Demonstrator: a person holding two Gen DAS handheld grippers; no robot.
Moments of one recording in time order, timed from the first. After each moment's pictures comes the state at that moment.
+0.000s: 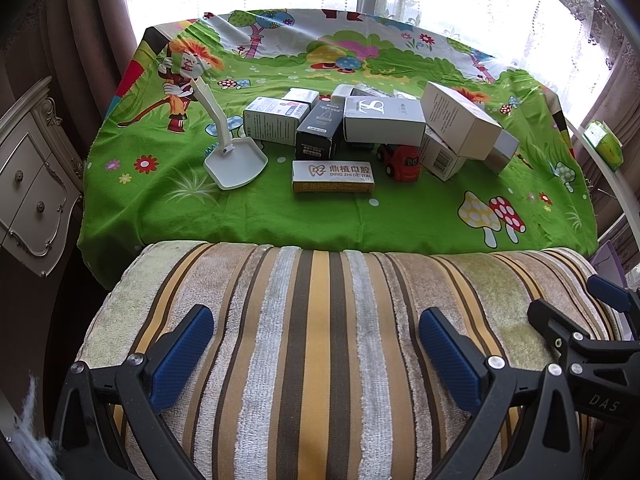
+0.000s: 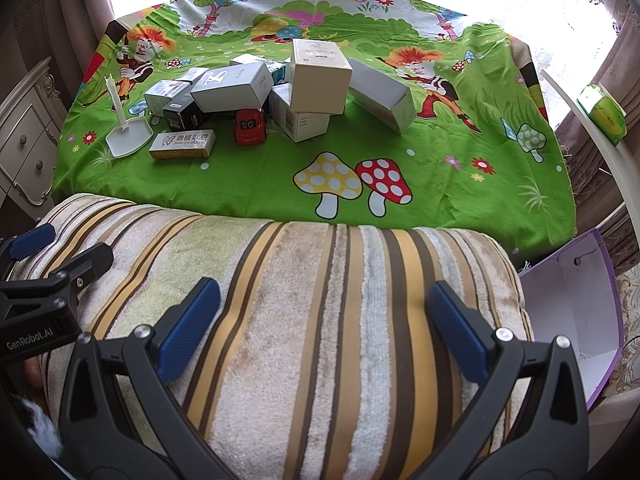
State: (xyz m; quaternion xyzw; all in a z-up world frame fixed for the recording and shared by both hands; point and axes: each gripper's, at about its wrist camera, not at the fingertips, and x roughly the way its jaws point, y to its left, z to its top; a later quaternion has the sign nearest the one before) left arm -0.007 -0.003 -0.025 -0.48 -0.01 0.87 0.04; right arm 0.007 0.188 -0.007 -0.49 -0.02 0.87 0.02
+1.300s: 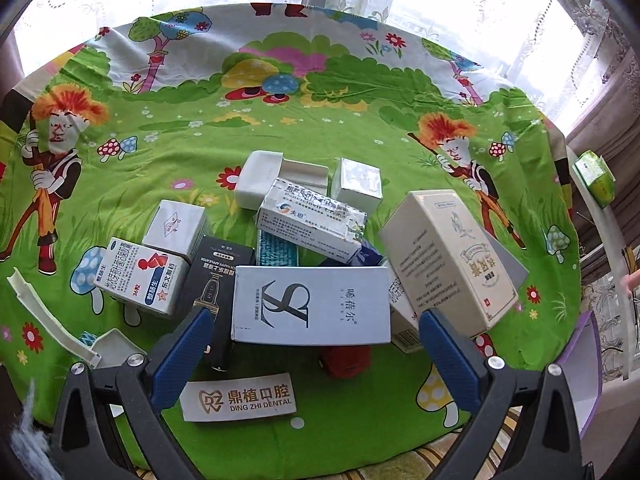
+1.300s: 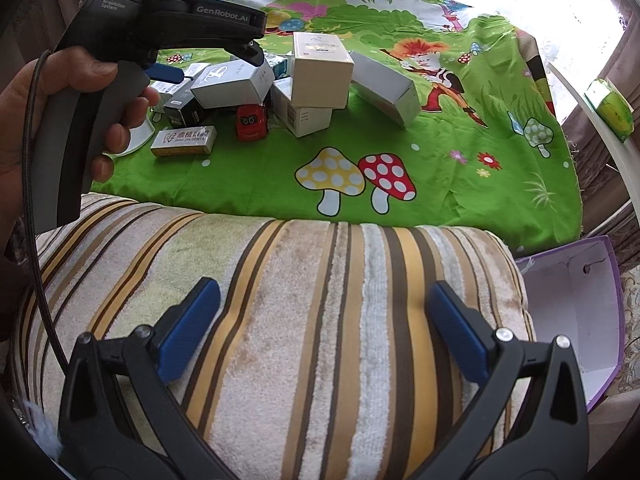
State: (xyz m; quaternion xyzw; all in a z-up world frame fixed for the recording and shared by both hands) left arm -0.212 0.065 -0.021 -0.52 -0.01 0.85 0.12; right arm -0.002 0.188 -0.007 -0.51 -0.03 0.86 0.01
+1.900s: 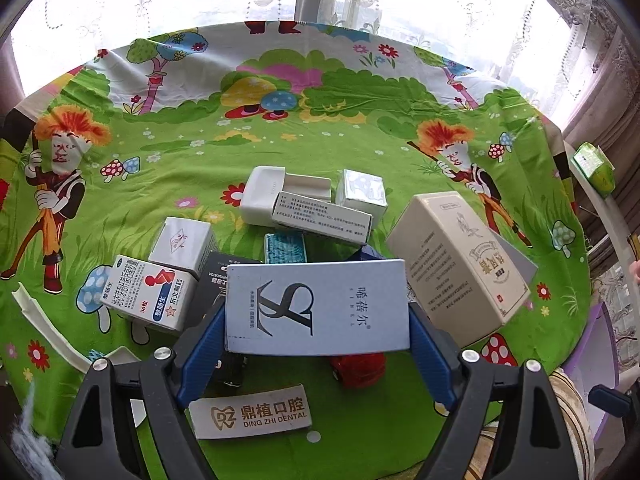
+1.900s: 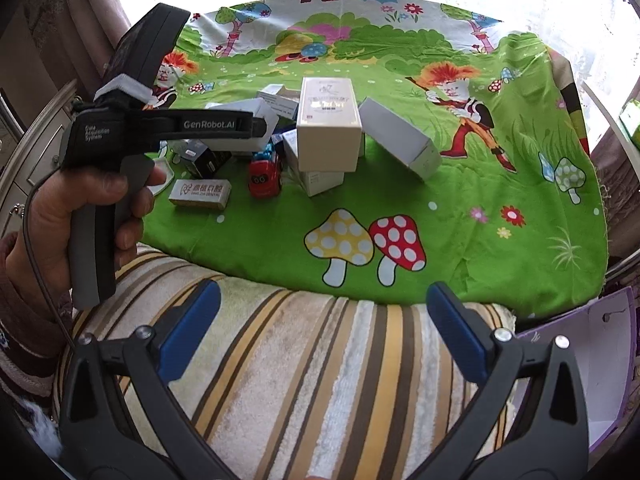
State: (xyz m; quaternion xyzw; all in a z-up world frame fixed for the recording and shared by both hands) left arm -0.206 0.060 -0.014 -0.47 0.00 0.87 0.13; right arm -0.063 0.223 0.027 -0.46 0.00 0.88 -0.07
